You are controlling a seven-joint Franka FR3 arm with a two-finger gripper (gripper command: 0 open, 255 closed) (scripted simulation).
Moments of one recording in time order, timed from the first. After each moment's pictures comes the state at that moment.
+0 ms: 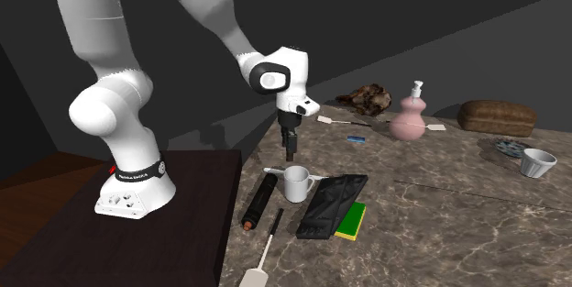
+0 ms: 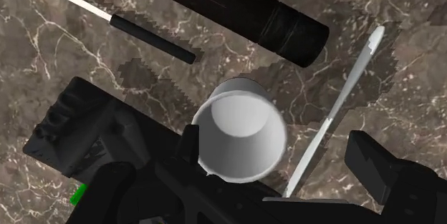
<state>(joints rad) 0.06 0.06 0.16 -2.52 -0.12 2.50 0.19</state>
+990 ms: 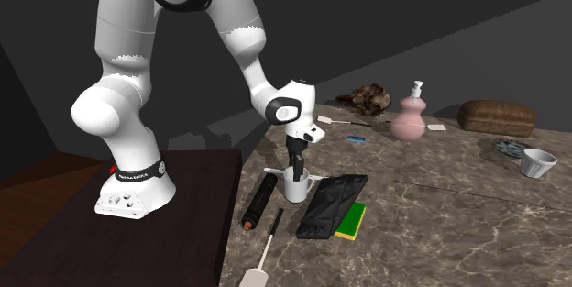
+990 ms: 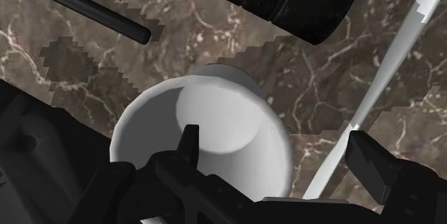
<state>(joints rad) 0.11 0.40 0.12 -2.39 -0.24 2.69 0.32</state>
